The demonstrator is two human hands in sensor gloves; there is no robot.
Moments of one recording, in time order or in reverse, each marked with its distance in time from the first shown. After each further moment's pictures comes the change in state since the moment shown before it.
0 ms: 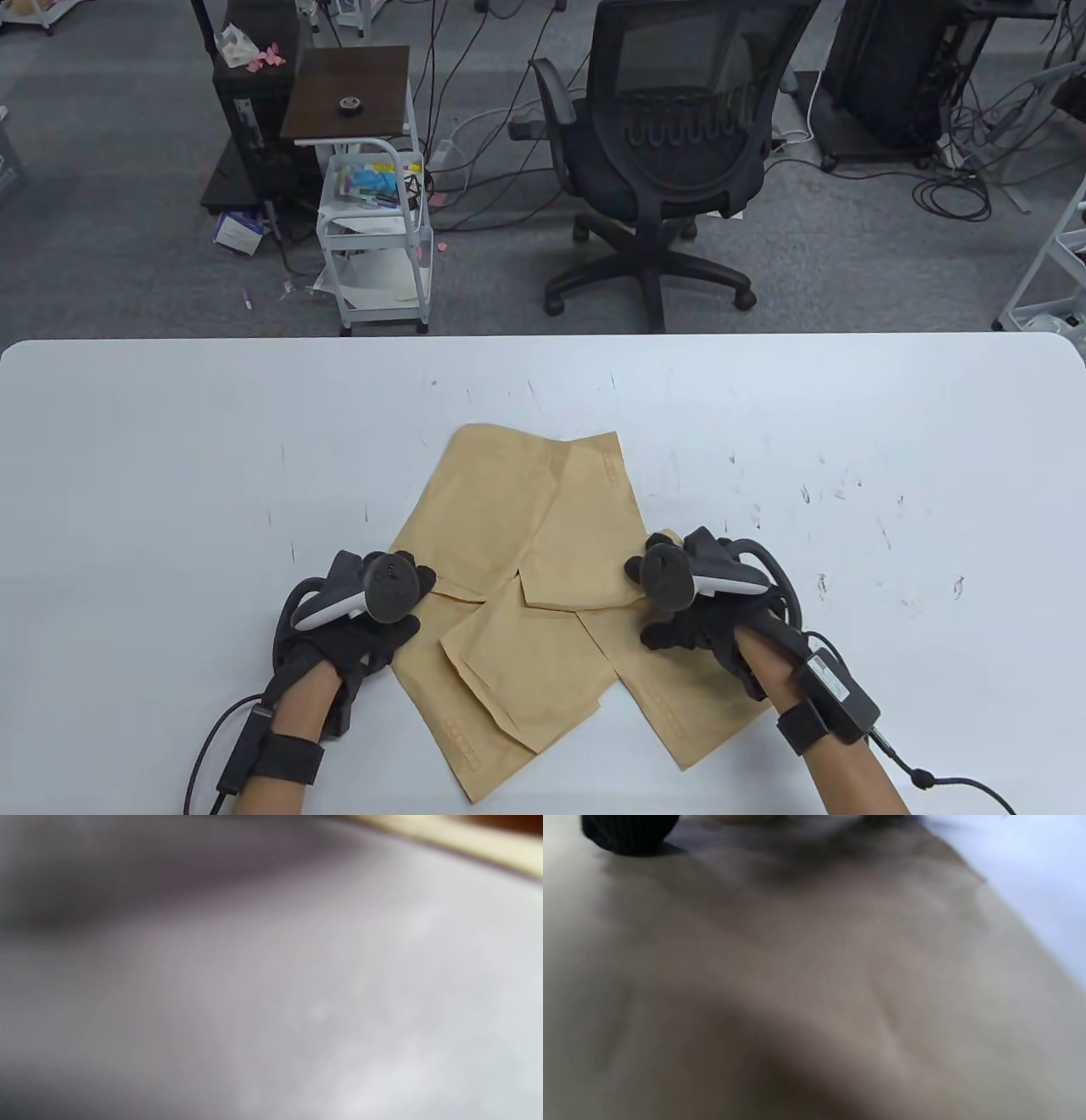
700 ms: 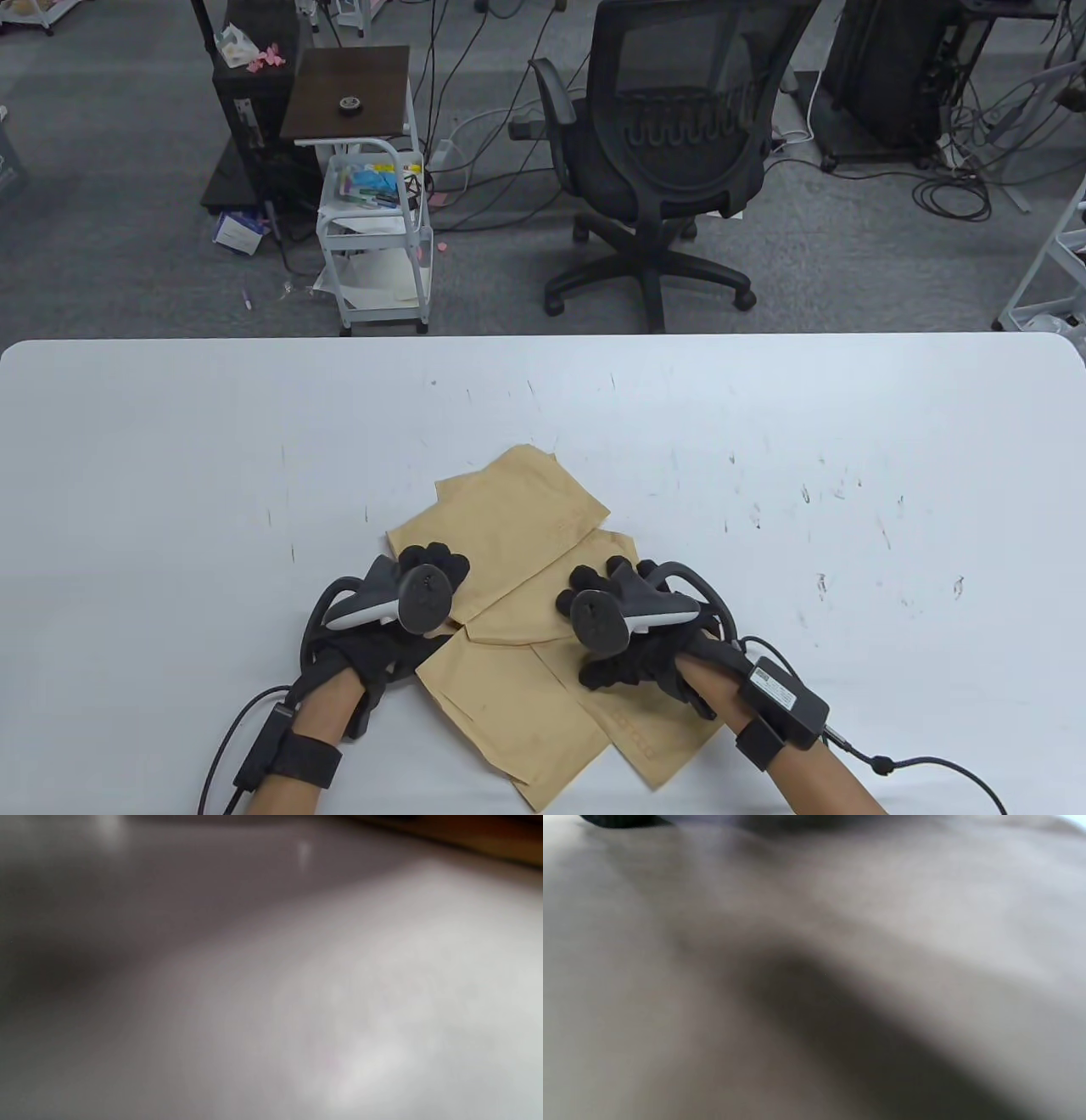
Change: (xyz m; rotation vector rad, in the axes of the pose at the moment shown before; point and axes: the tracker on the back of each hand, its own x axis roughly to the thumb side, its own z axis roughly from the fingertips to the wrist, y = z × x) left_hand 0.034 0.002 -0.003 0.058 -0.124 -0.075; right_hand 0.069 -0.003 -0.010 -0.057 -0.170 0.147
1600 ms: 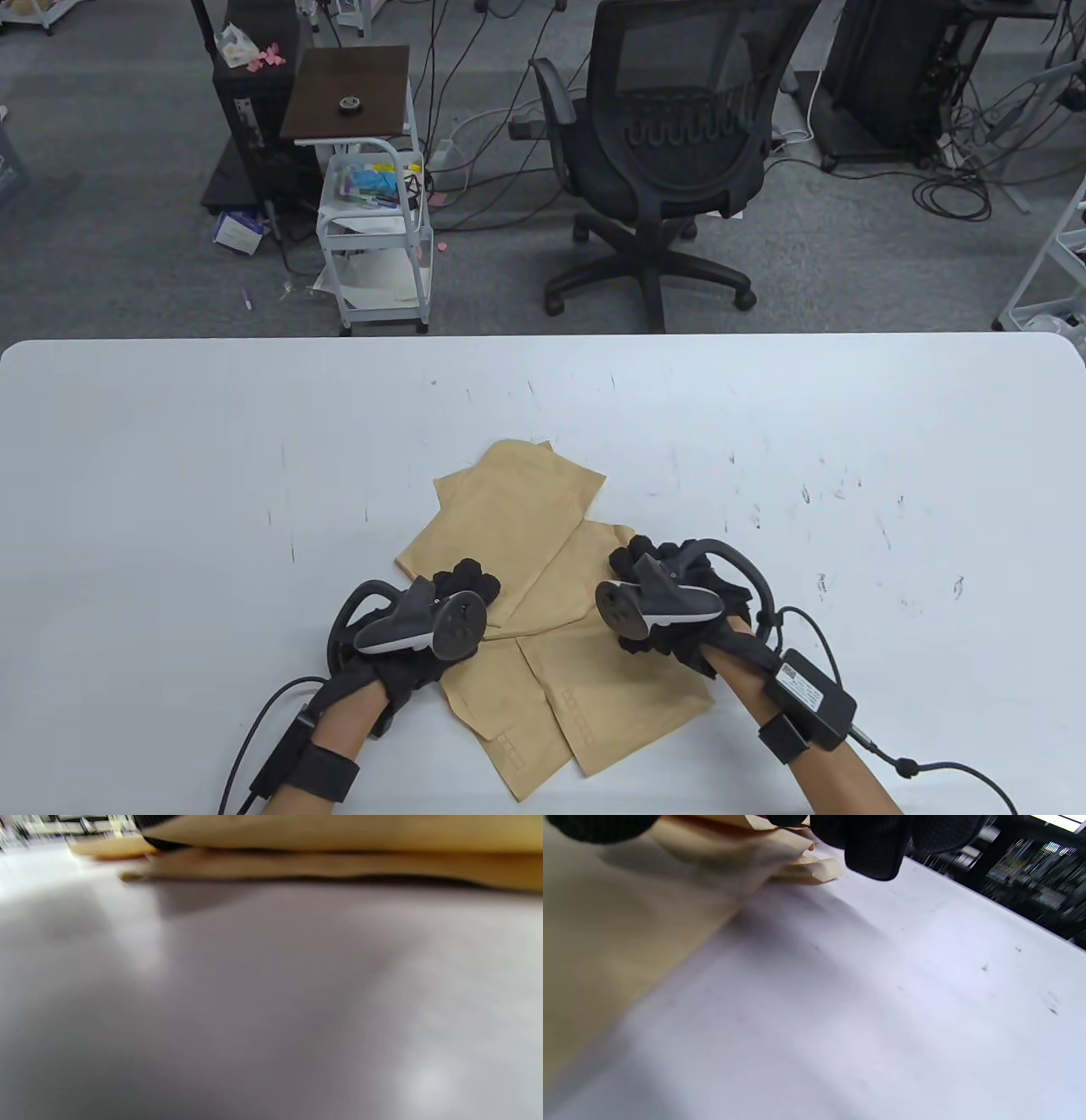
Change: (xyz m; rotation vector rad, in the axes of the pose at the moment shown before) left_hand 0.032 0.012 0.011 0.218 -0.003 -0.185; right_hand -0.032 -0.030 0.029 -0.032 0.176 0.166
